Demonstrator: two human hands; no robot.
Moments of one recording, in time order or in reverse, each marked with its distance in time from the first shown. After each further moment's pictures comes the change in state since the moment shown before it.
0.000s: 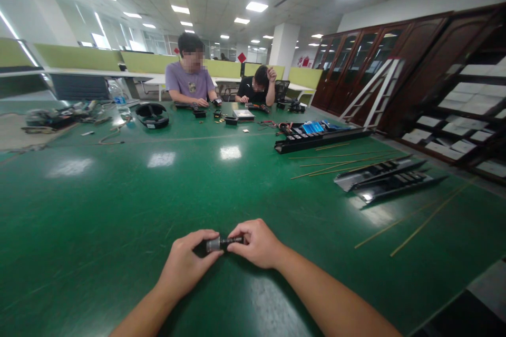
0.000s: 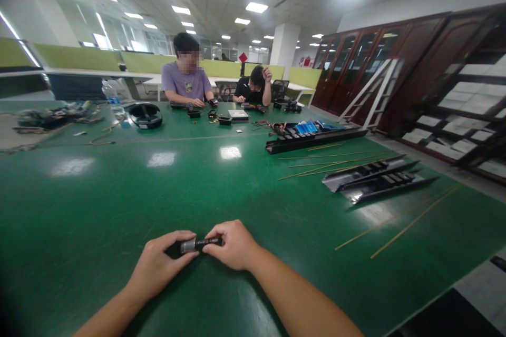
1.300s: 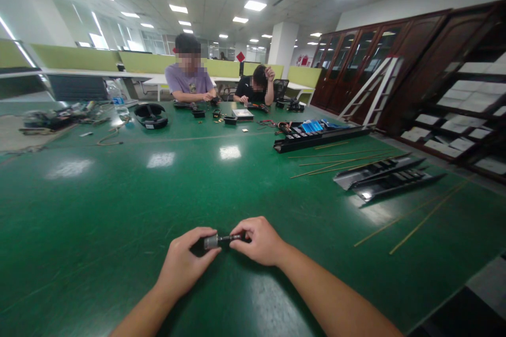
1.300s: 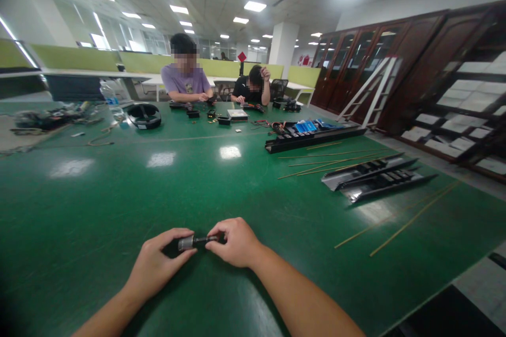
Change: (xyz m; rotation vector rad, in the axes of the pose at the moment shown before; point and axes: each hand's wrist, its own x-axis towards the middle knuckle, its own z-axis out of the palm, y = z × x) left_hand 0.002 0.003 -0.003 0.015 0.028 0.003; right_hand 0.000 0.000 -0.006 -0.051 0.025 -0.041
